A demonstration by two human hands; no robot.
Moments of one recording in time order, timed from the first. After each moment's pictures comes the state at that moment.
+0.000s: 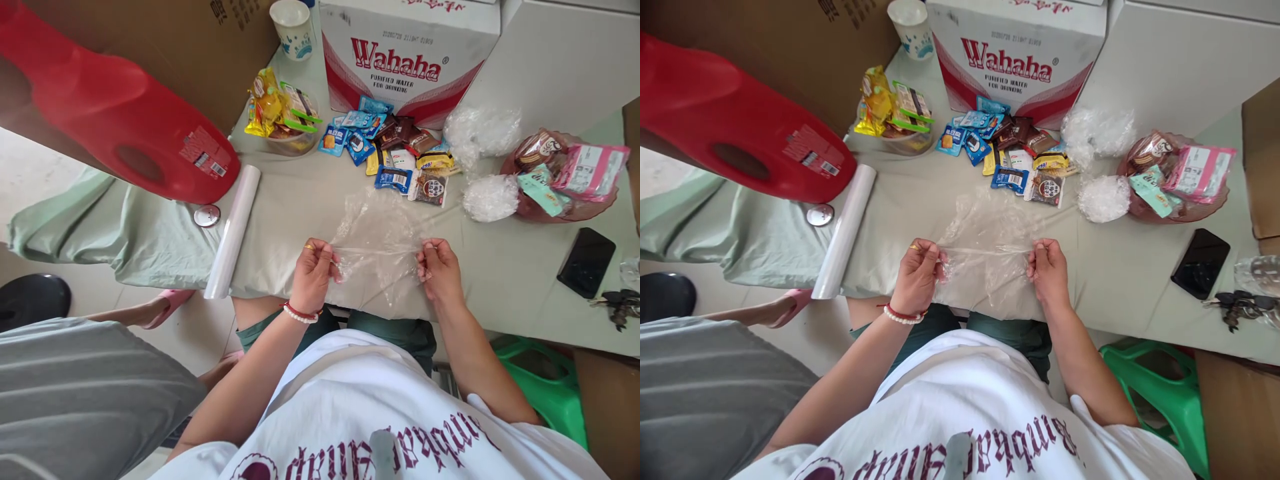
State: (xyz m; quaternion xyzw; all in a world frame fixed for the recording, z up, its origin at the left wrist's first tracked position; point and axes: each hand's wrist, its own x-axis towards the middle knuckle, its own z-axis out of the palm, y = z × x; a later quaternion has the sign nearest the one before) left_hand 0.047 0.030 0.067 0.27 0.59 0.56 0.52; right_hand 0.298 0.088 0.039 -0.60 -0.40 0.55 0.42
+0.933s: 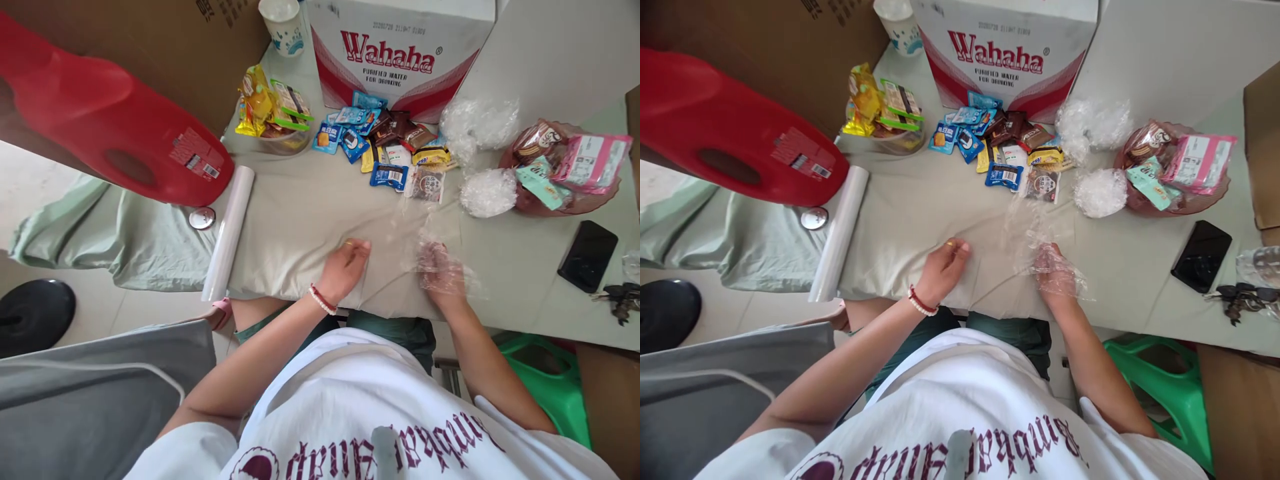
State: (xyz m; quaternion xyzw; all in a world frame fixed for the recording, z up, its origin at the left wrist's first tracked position) left_hand 0.072 0.051 0.060 0.50 0.65 0.38 0.43; right_hand 0.346 0.080 0.009 -0.60 -0.62 0.39 0.33
